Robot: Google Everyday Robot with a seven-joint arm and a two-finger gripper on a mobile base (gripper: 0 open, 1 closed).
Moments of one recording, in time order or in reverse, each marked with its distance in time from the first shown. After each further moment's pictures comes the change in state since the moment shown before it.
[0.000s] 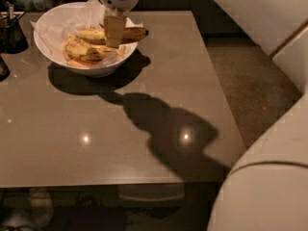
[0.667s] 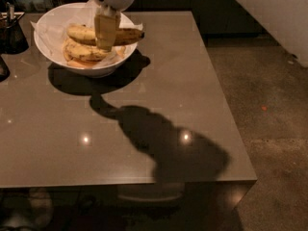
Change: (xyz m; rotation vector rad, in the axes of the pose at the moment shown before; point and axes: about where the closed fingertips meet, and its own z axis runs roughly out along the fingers) arm -0.014 0.033 -0.028 0.024 -0.042 0.017
